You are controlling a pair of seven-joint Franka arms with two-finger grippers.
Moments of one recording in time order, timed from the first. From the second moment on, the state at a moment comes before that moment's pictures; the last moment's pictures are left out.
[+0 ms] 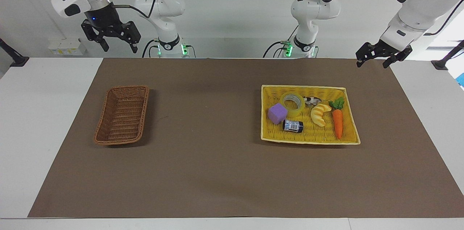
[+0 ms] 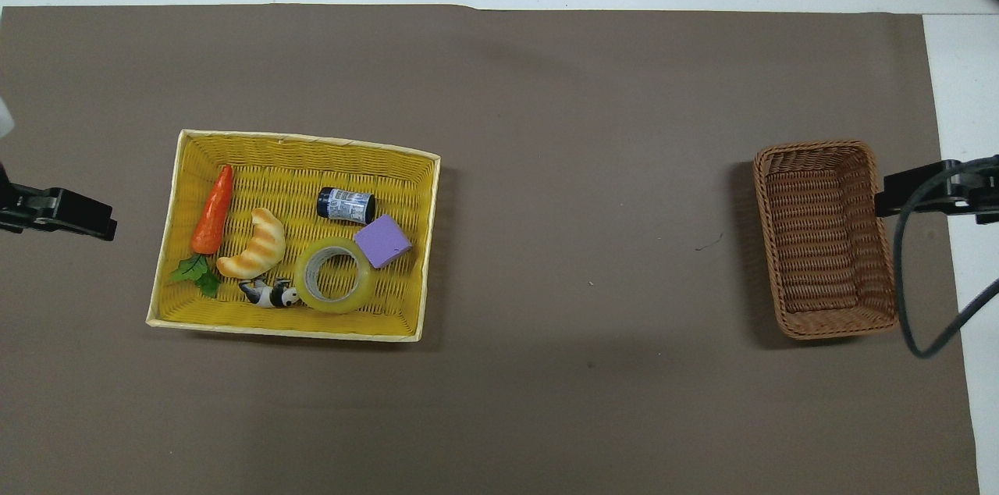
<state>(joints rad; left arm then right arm) -0.08 -0.03 0.03 -1.65 0.02 1.52 0.11 0.08 -0.03 -0.07 -1.47 0.00 1.43 0.11</state>
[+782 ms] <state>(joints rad) -0.19 -0.10 0.03 -1.92 0.01 1.74 0.00 0.08 -0.03 -0.07 -1.47 0.00 1.43 0.11</state>
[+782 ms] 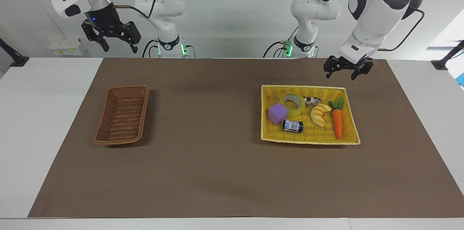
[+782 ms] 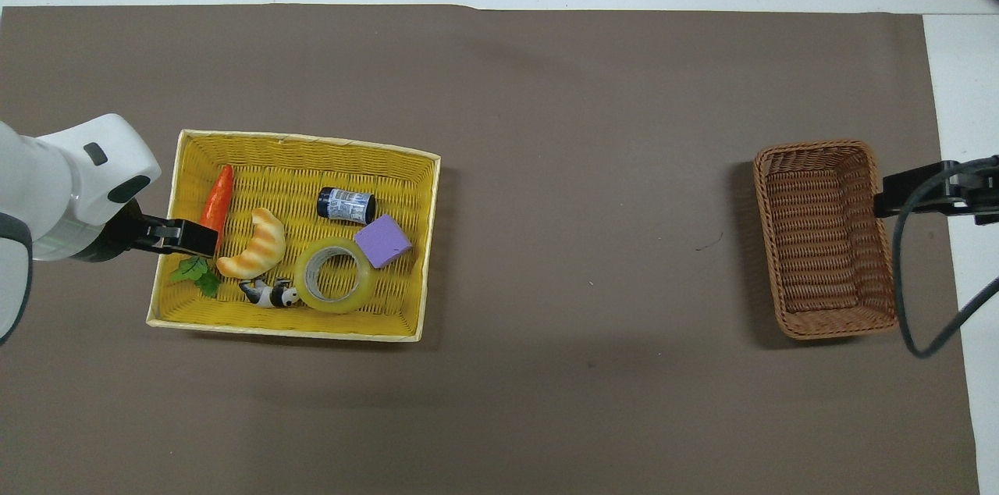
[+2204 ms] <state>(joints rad) -0.34 0.04 0.02 -2.24 -0.13 2.16 -0.35 0.08 -0.03 -0.07 -1.47 0.00 1.43 0.11</state>
